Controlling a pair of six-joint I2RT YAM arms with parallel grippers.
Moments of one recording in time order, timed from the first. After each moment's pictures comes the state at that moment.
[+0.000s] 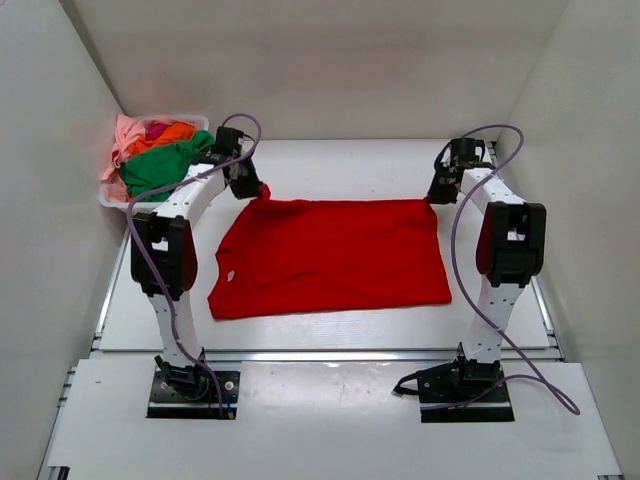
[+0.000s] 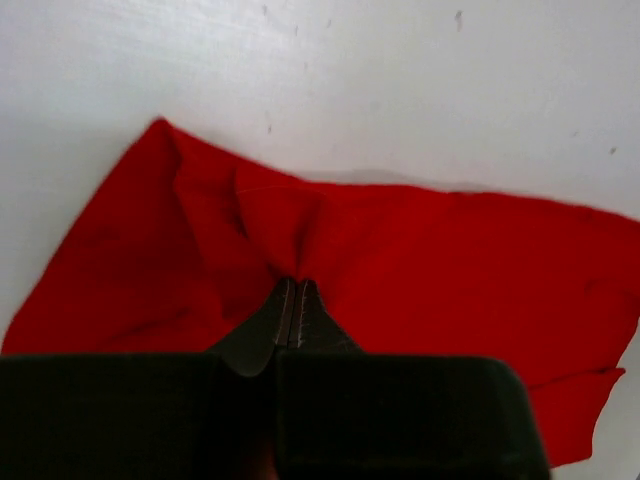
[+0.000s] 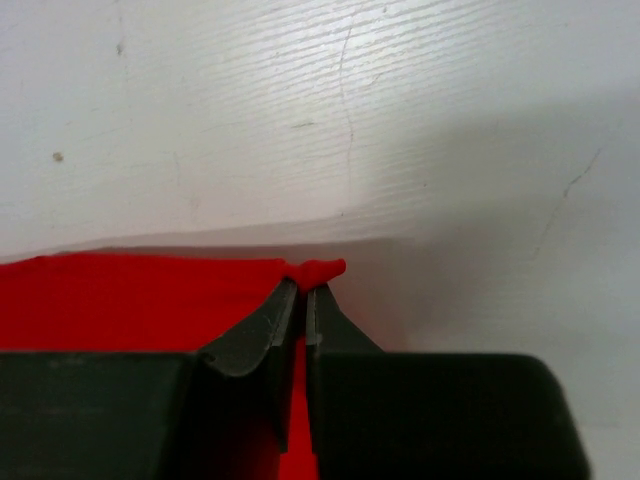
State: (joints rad) left arm -0.19 1.99 1.68 -0.60 0.09 -0.53; right arm -0.04 2.07 1.59 -0.48 -0.12 0.31
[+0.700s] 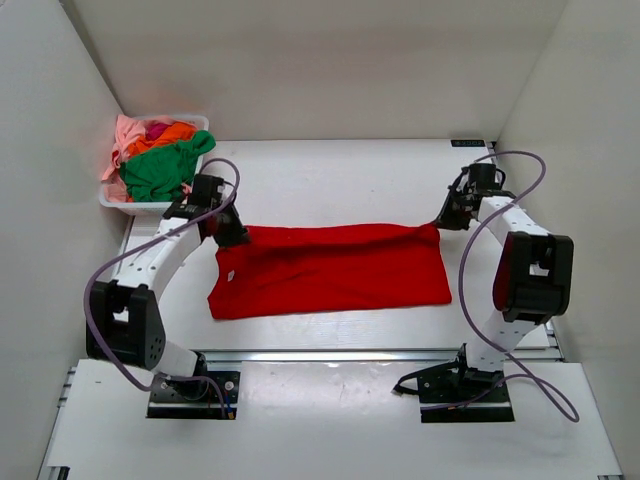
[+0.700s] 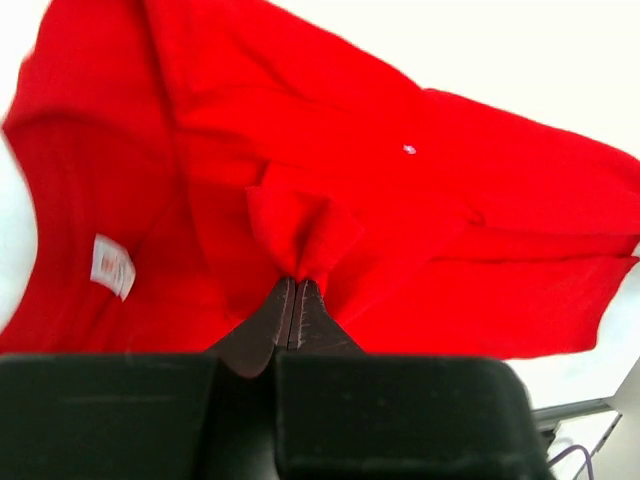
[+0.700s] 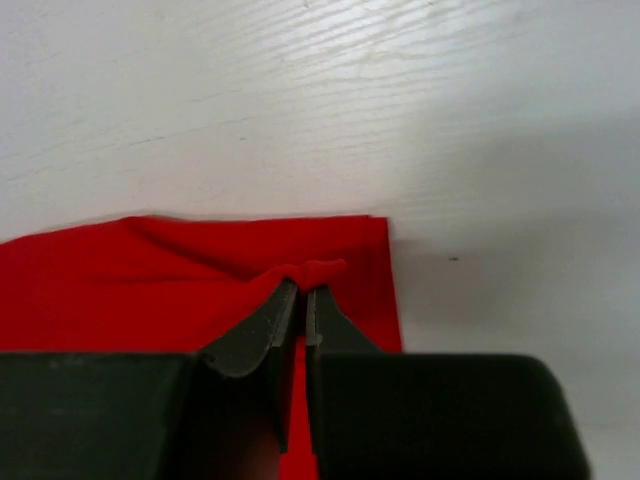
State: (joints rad) left arm -0.19 1.47 1.11 -0.61 0.14 -0.61; right arm -0.09 1.74 1.20 -0.43 -0.23 0.28
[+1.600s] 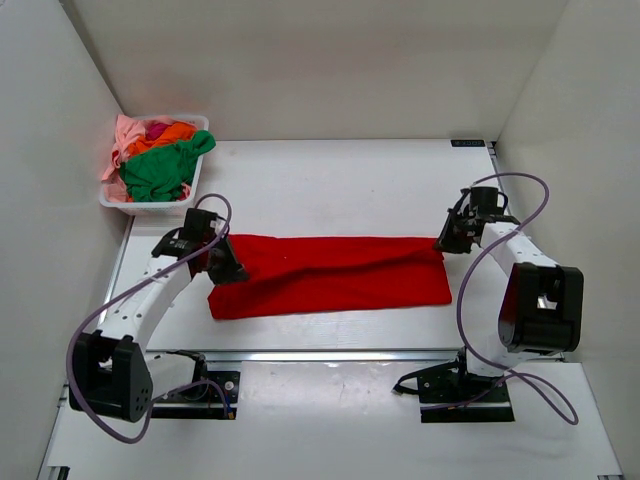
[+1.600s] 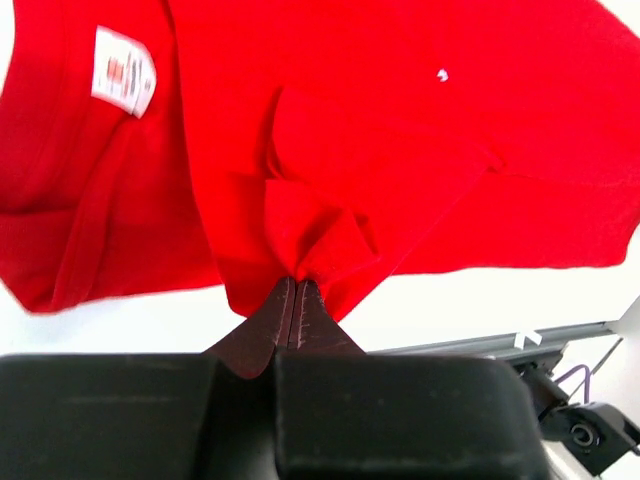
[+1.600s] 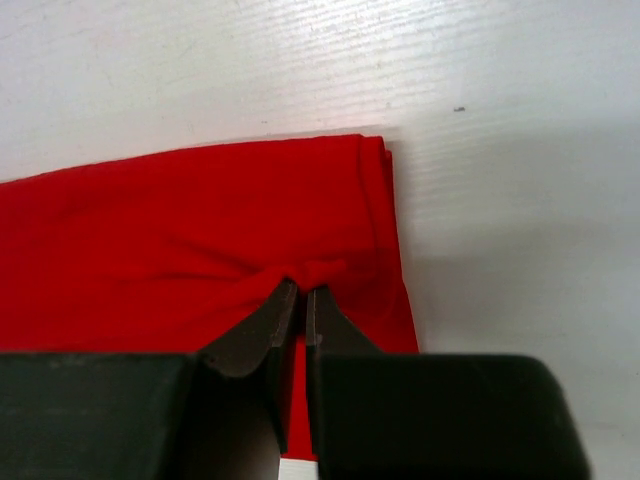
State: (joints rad) left arm -0.19 1.19 0.83 -0.72 0.23 -0.65; right arm -0.10 1.52 0.94 -0.42 -0.24 0.25
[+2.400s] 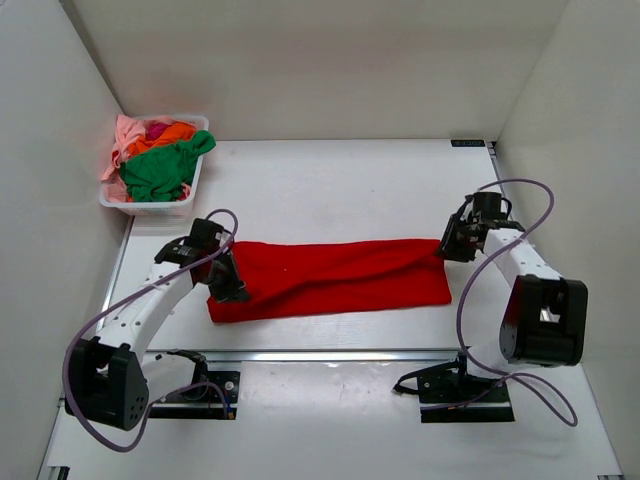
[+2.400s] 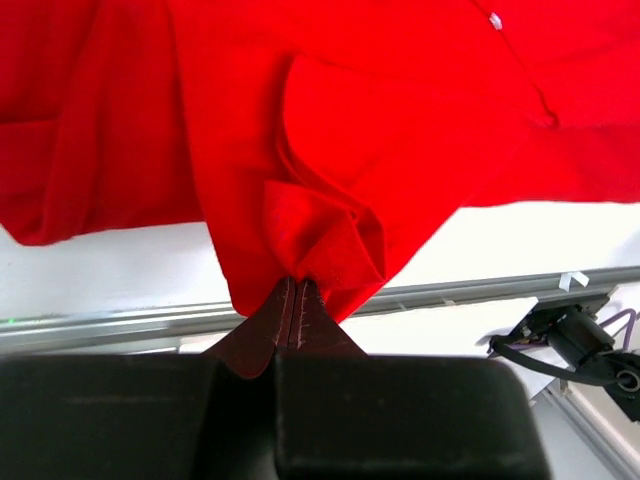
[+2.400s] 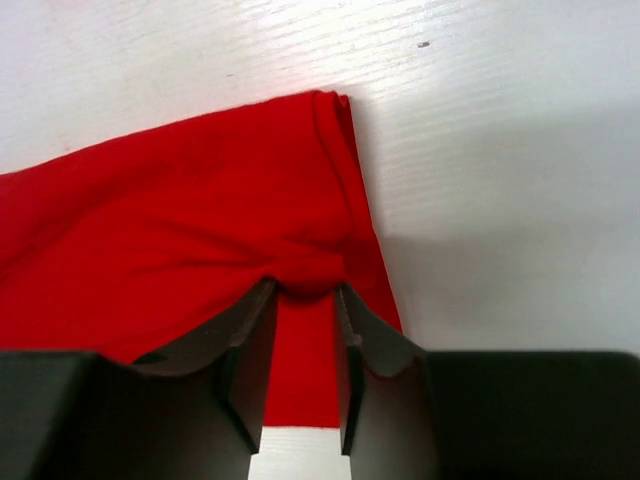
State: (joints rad) left arm -0.25 1.14 0.79 -0.86 0.26 -0.63; right arm -0.11 1.47 0.90 -0.48 -0.21 0.26
